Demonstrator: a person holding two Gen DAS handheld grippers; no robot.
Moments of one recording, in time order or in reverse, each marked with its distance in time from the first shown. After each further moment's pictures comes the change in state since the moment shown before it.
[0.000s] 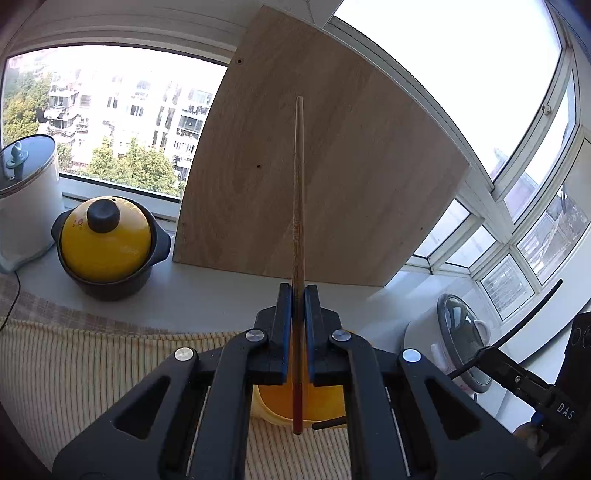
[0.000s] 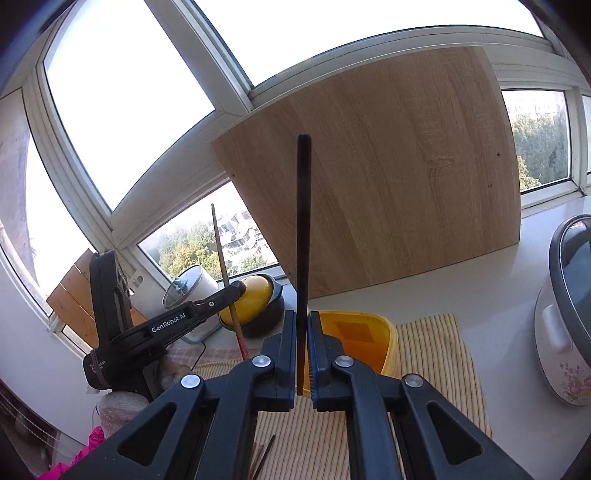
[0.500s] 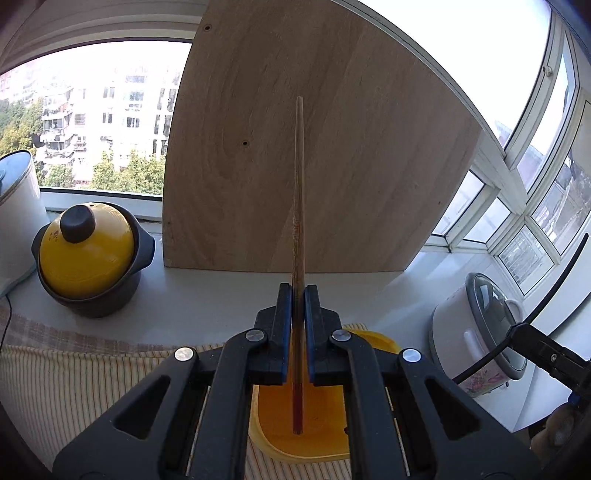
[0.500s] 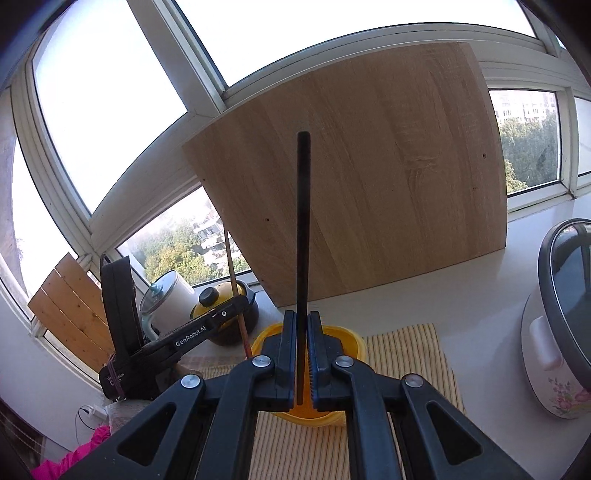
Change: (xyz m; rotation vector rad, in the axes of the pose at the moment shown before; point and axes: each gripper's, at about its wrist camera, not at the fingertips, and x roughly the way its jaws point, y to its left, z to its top) left arm 0.051 -0.006 -0.012 0.098 0.035 0.045; right arm 0.025 -0.014 0.003 -0.043 0.020 -0.081
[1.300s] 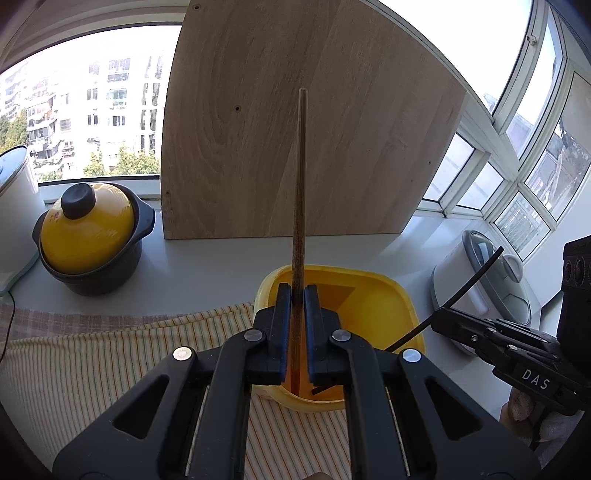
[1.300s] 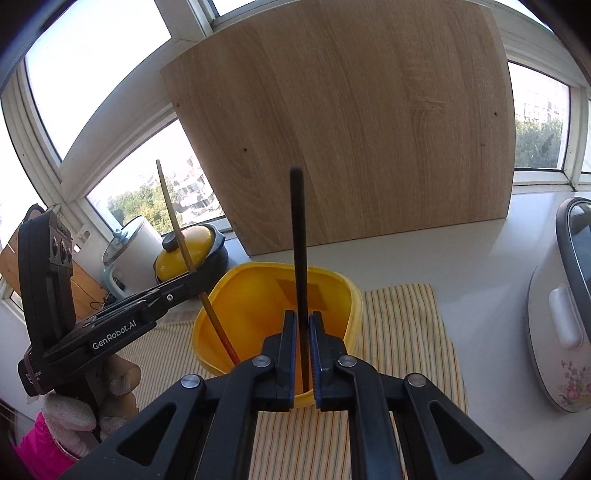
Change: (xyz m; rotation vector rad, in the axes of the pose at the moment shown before) left arm -0.015 -0.001 -0.029 0.077 0.082 -0.024; right arm 0.053 -0.008 -0.028 -0.030 0.151 -0.077
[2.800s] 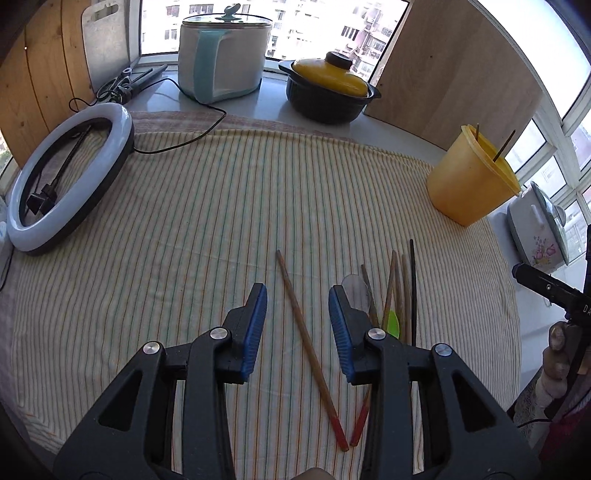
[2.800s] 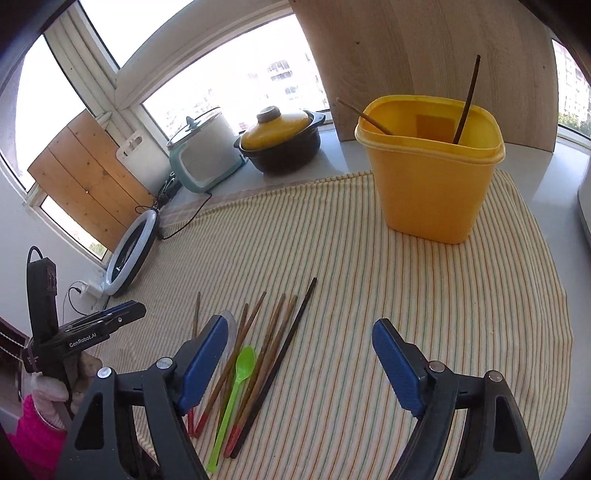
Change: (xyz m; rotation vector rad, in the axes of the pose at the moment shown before) left arm -0.187 0.183 -0.212 -0.229 0.192 0.251; right arm 0.009 0.127 -0.159 -0.066 0.235 0.123
